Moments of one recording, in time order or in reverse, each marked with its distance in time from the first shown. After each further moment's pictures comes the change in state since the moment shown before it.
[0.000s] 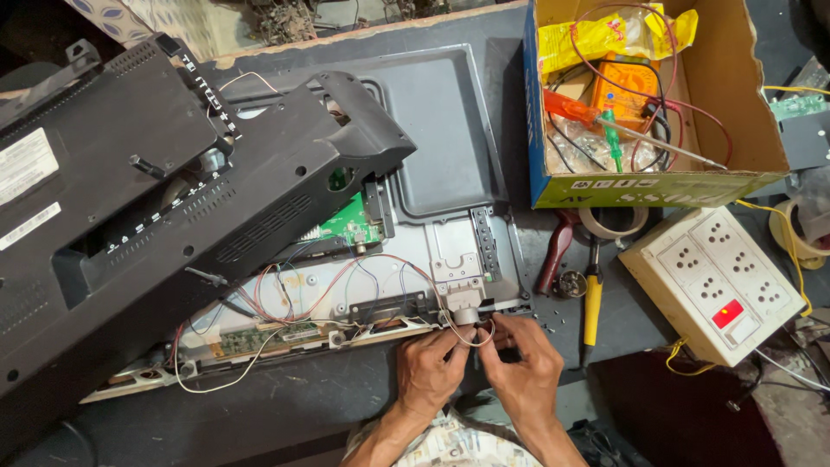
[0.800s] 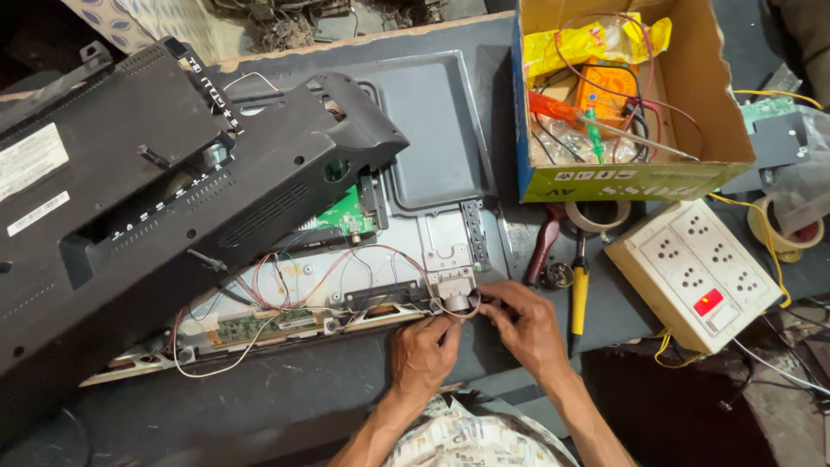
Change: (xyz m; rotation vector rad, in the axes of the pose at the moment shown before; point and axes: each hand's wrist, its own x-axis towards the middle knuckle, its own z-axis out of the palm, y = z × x) left_hand 0.000 0.000 0.003 0.092 0.011 0.011; right_hand 0.045 0.029 -0.023 0.052 -0.387 -0.103
